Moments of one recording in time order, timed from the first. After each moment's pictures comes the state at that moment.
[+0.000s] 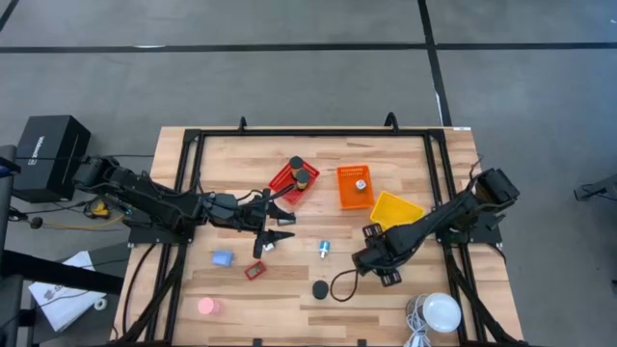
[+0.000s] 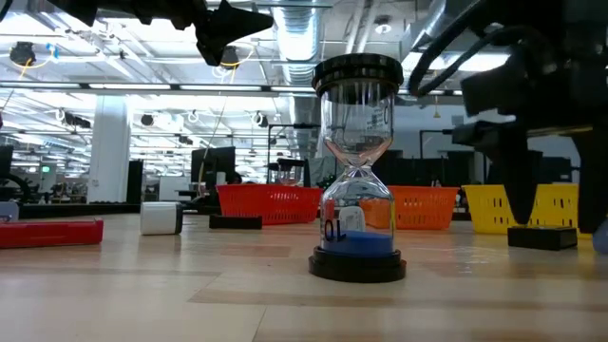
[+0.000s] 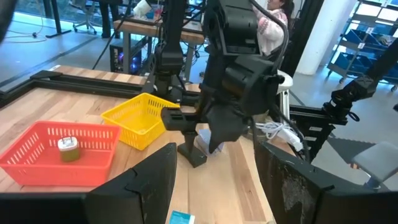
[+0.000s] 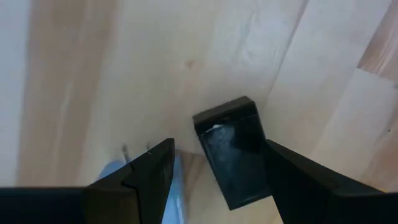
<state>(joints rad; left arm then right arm) -0.23 1.21 0.60 0.47 -0.17 -0.19 0.44 1.70 0.98 -0.78 0.08 0.12</state>
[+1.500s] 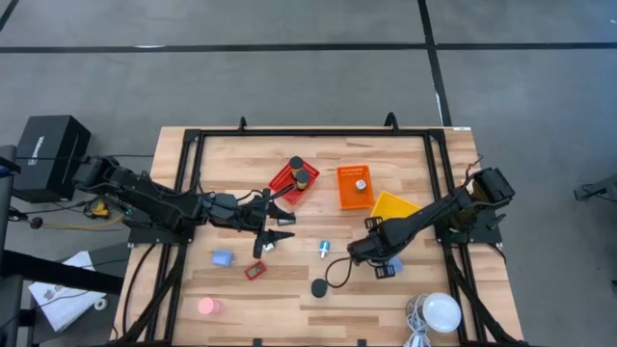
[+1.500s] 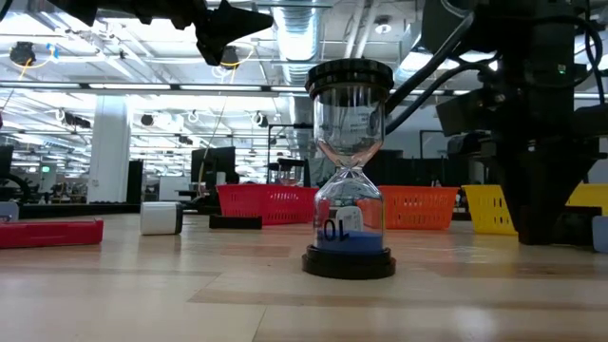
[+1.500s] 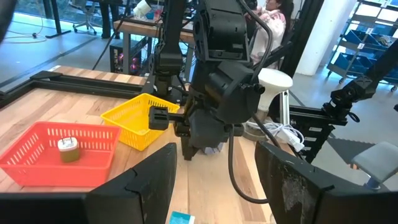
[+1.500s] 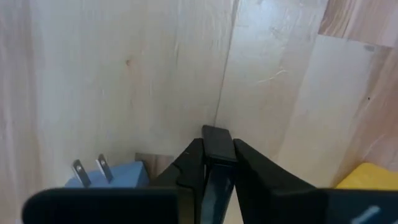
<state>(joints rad) -0.23 1.21 0.60 0.48 -0.17 -0.19 0.37 1.72 0.98 -0.81 0.08 0.19</state>
